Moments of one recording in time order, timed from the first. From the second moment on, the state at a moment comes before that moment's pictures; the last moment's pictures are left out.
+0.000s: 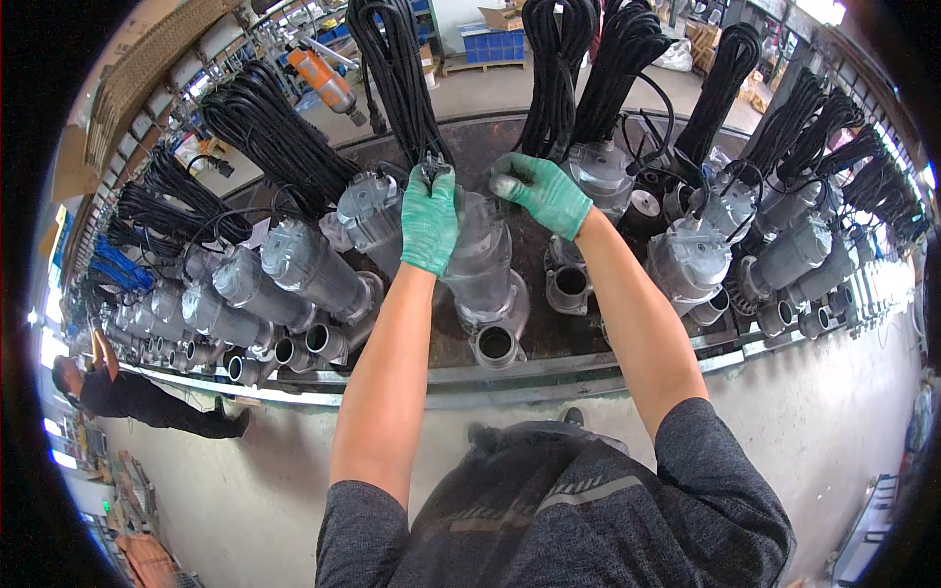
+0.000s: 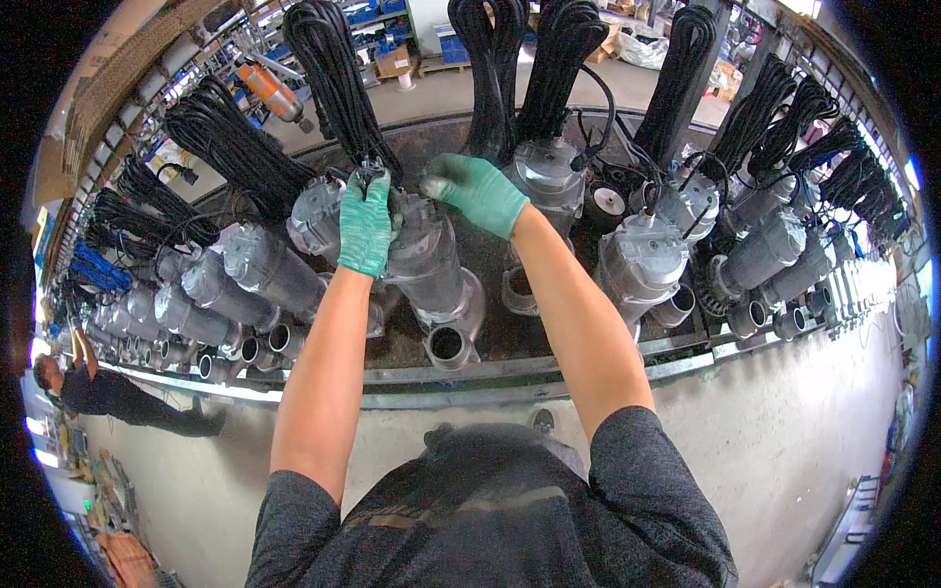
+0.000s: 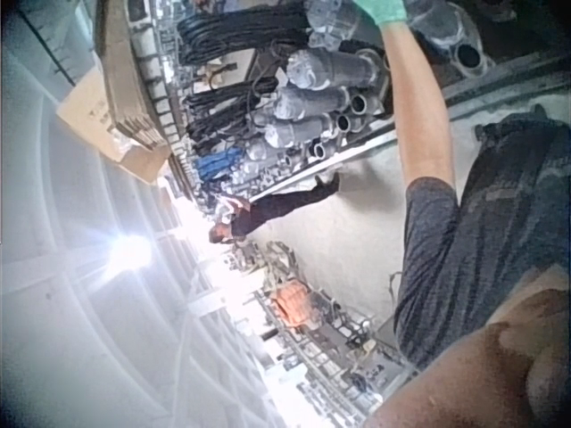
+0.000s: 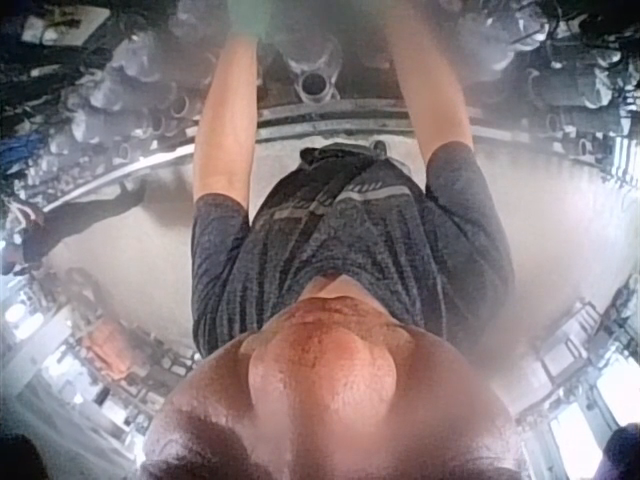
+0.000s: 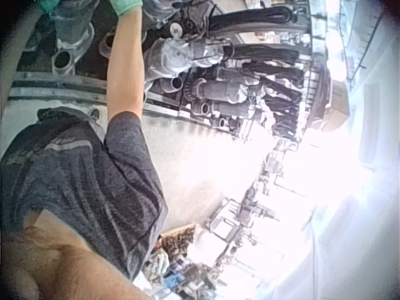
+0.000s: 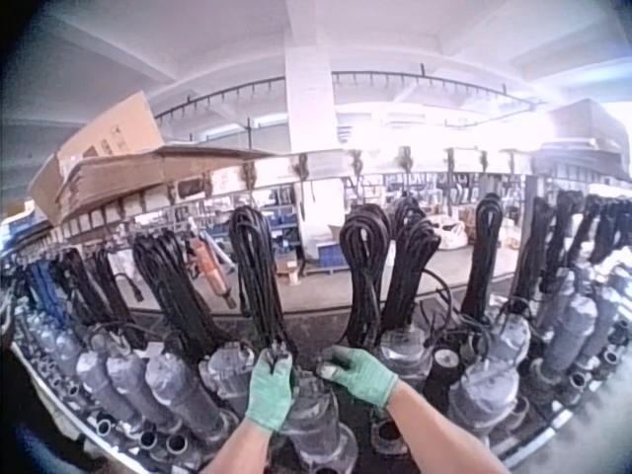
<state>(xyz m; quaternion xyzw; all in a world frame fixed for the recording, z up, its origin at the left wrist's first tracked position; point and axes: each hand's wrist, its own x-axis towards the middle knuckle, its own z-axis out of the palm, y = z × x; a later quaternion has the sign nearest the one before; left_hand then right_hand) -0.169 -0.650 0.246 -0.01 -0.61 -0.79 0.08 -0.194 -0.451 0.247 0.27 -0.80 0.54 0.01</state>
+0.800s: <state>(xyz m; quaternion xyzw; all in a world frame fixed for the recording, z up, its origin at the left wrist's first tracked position) -0.171 -0.654 0.244 -0.03 -0.62 -0.78 0.07 -0.192 -0.522 0.219 0.11 -0.81 0.39 0.42</state>
